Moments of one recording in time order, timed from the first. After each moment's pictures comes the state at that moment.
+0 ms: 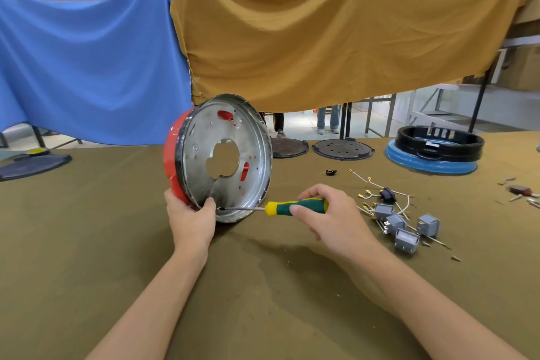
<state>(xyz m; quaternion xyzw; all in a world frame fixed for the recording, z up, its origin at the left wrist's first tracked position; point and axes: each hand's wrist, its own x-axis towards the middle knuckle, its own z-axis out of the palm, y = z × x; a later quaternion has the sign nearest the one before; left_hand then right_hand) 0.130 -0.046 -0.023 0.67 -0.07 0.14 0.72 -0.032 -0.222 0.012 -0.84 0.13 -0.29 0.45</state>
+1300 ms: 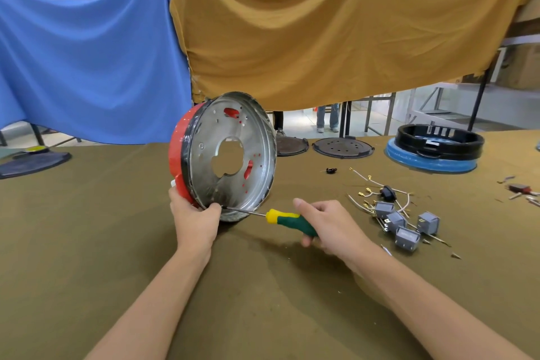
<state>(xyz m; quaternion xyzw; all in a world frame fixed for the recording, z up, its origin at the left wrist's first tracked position) 0.128 -0.047 -0.028 0.67 -0.11 0.14 0.72 -0.027 -0.214 0.006 -0.82 0.21 -0.15 0.51</state>
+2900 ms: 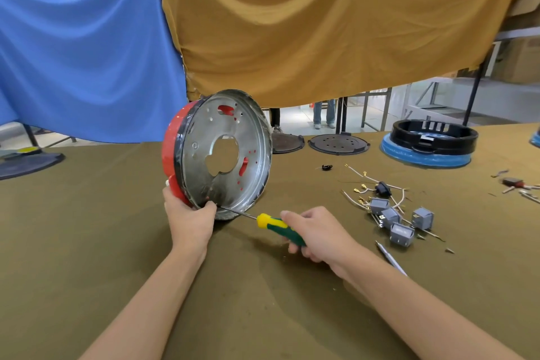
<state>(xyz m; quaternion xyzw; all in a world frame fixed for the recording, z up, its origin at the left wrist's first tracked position) 0.133 -0.050 -0.031 0.65 -0.11 0.16 0.73 -0.029 -0.203 0.002 -0.79 0.23 -0.10 0.57</state>
